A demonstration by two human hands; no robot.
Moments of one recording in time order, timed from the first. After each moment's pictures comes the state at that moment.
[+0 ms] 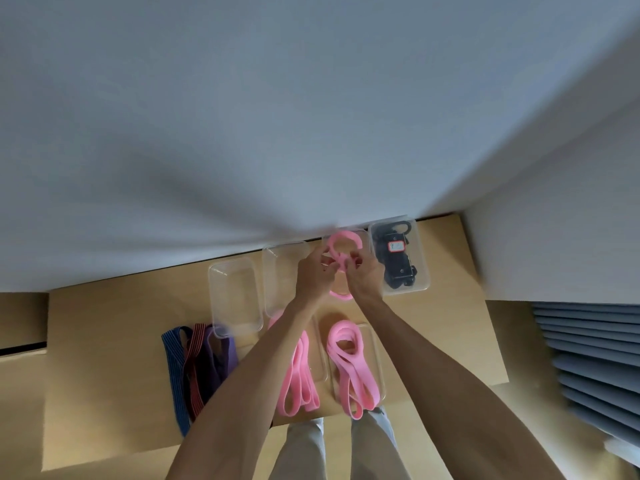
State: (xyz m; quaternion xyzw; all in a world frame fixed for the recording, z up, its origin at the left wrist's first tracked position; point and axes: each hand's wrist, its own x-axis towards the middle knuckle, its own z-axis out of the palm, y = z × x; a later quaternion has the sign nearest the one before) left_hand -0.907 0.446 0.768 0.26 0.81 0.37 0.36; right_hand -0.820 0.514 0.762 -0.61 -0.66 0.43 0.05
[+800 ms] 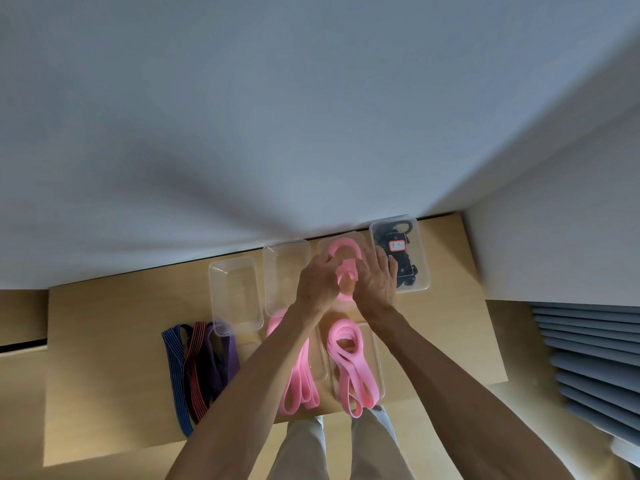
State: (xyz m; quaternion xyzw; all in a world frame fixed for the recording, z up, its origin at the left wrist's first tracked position) left_hand -0.900 0.435 0.768 0.49 0.83 0.14 0.22; right_hand -0.788 0.505 0.761 -0.44 -0.88 0.15 -0.04
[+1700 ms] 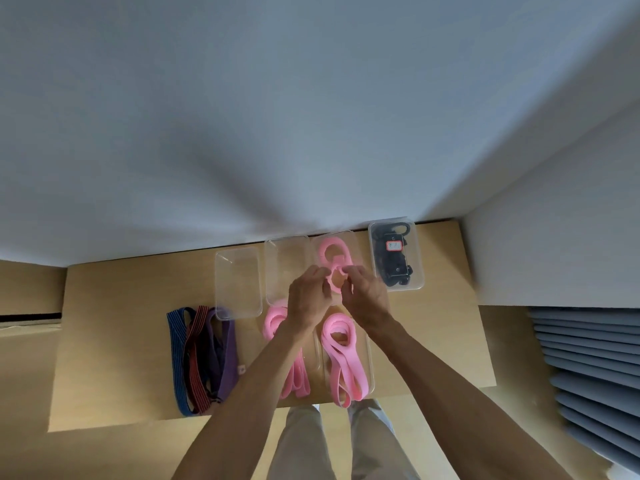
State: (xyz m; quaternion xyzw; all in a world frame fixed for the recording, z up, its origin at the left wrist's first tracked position) left_hand -0.871 0.396 0.789 0.40 0.87 0.22 0.20; right_hand -0.768 0.485 0.786 -0.35 -0.89 0.26 0.12
